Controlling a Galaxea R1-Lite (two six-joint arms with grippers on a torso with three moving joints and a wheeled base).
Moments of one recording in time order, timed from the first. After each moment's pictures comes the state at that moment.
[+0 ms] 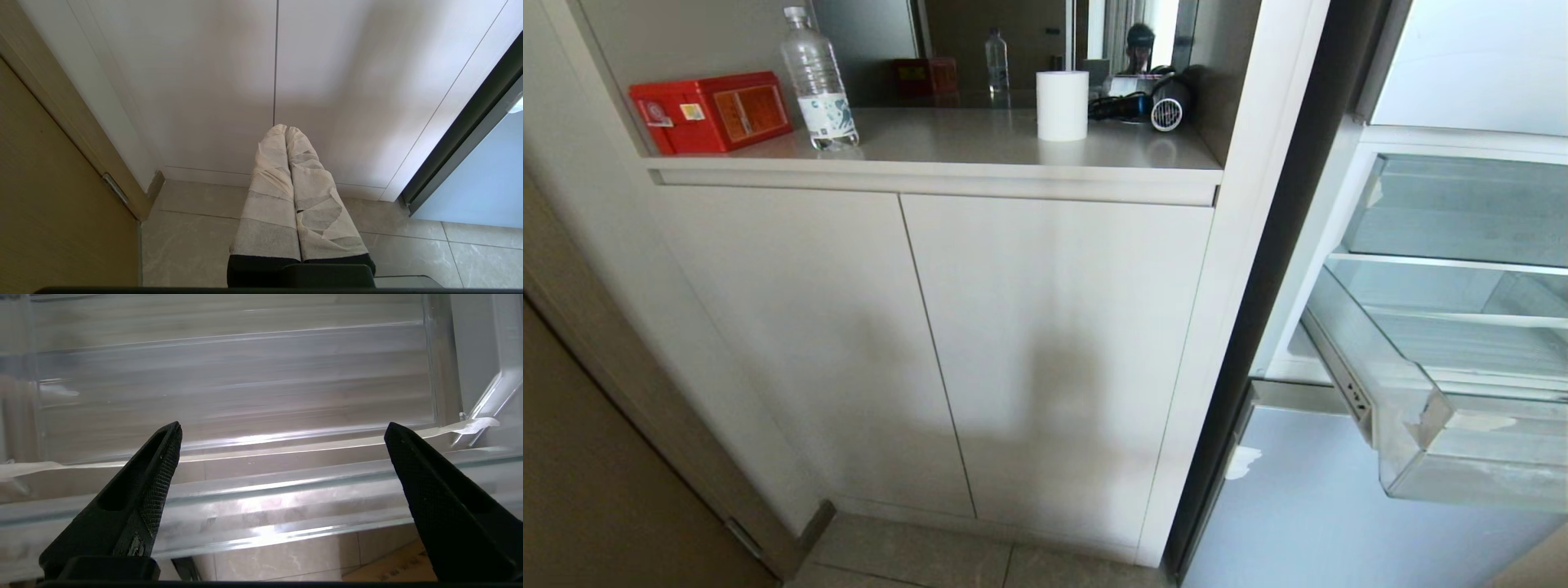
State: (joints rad) left arm 0.00 0.00 -0.06 0.16 0.01 0.00; right arm -0.79 1.59 -1.17 0.39 0.28 -0.38
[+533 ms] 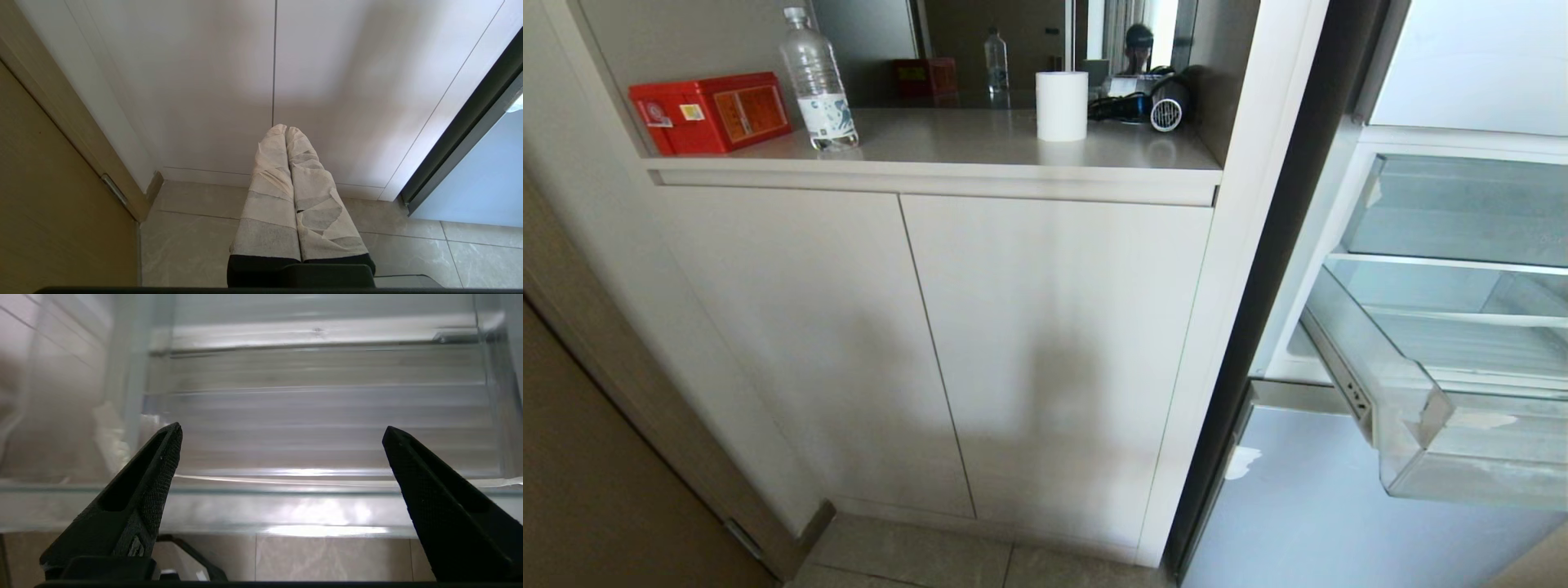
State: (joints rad) left arm 0.00 0.00 -0.06 0.16 0.01 0.00; right arm -0.81 1.49 -1.16 0.34 0.57 -0.30
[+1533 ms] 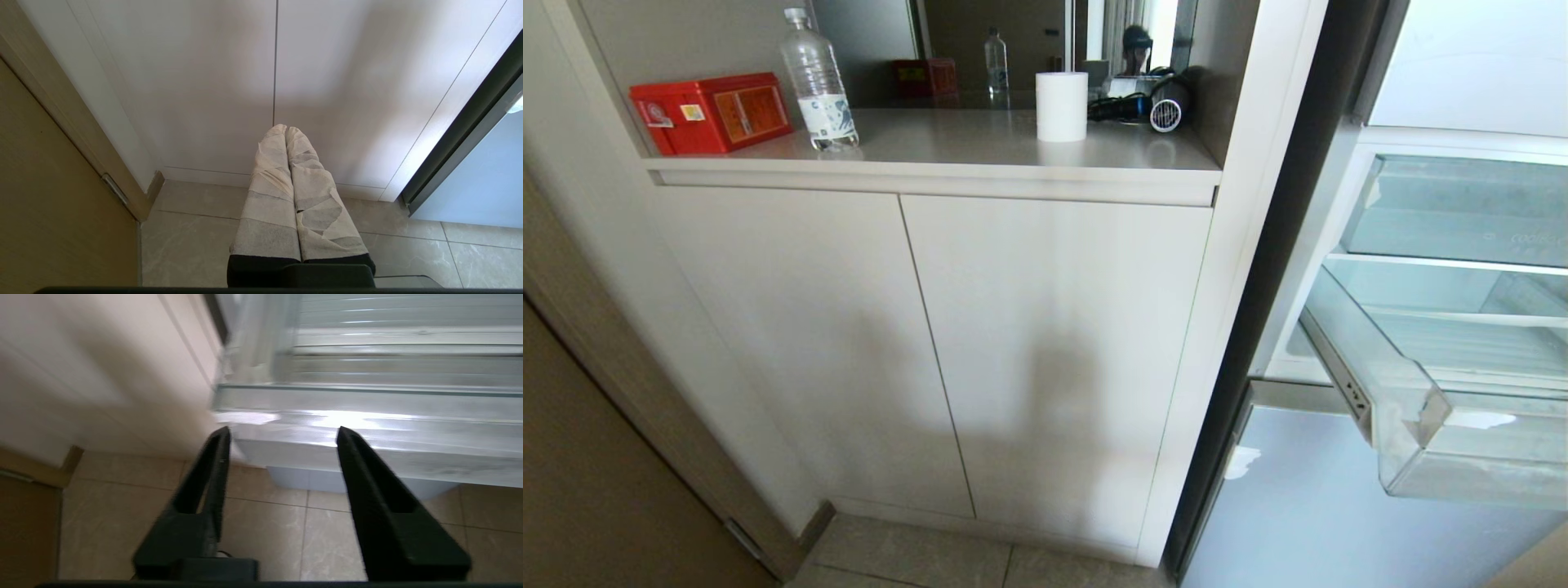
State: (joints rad) left arm 0.00 0.00 -0.06 0.16 0.01 0.00; right arm -0.72 0.96 -0.81 0.31 0.70 -0.15
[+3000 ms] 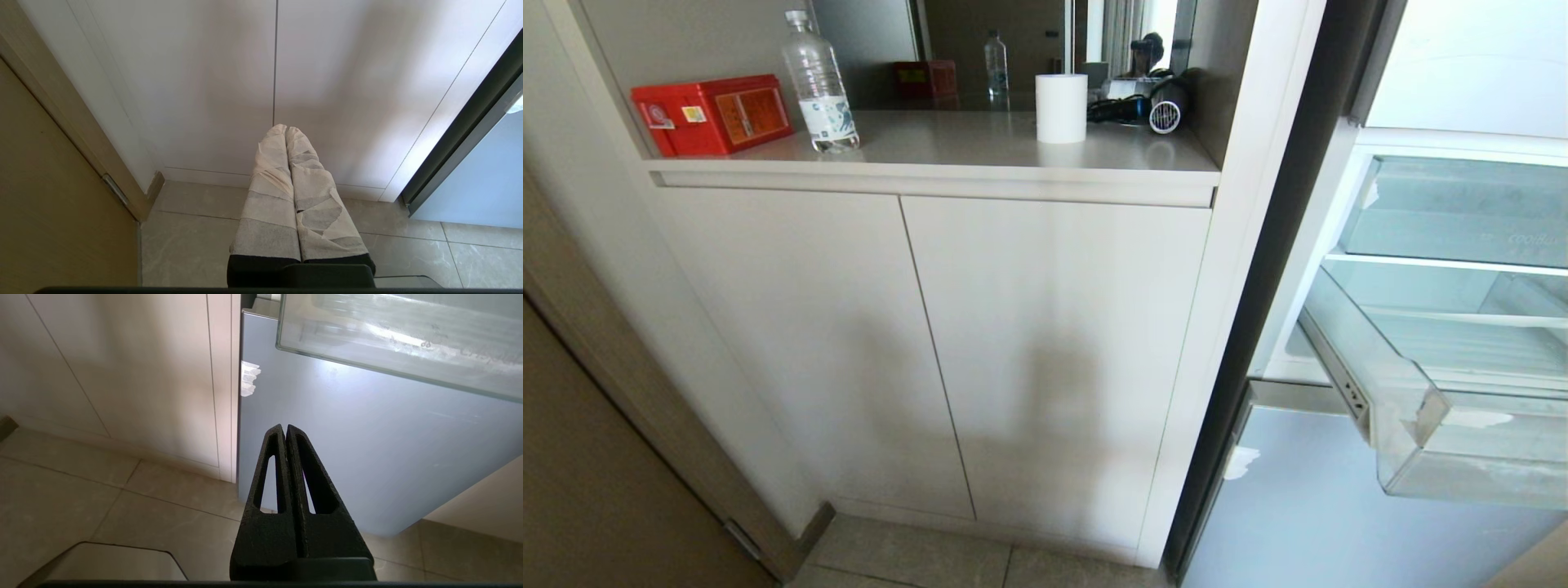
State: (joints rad) left arm 0.00 0.00 -0.06 0.16 0.01 0.00; right arm 0.00 0.00 -0.11 0.28 0.04 -0.08
